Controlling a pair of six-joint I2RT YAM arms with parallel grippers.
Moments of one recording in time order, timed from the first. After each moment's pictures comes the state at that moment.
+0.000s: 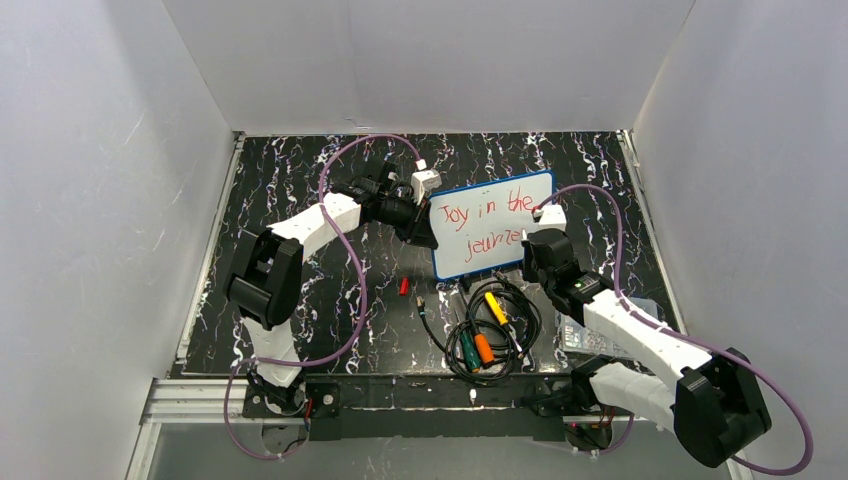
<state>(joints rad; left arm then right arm) -0.48 1.83 1.32 -0.40 0.86 0.12 0.54 1.04 0.54 -0.17 0.35 0.28</state>
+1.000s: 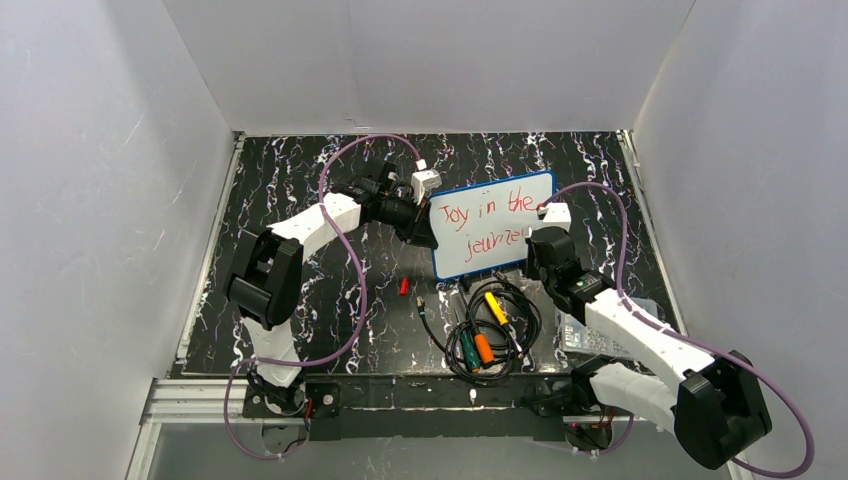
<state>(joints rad) -0.48 1.83 1.32 -0.40 0.86 0.12 0.53 1.01 0.55 -0.20 0.40 0.30</state>
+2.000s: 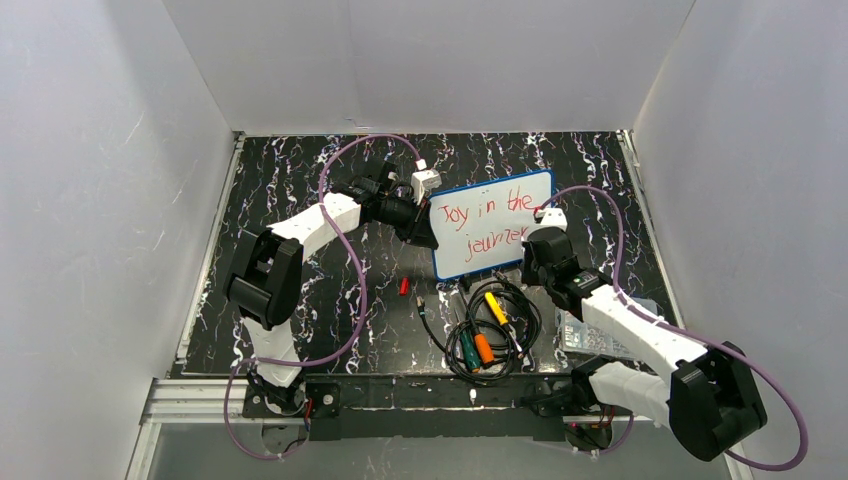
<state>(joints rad) -0.48 1.83 1.32 -0.40 0.87 0.12 0.52 1.07 0.56 -0.22 0.28 0.36</state>
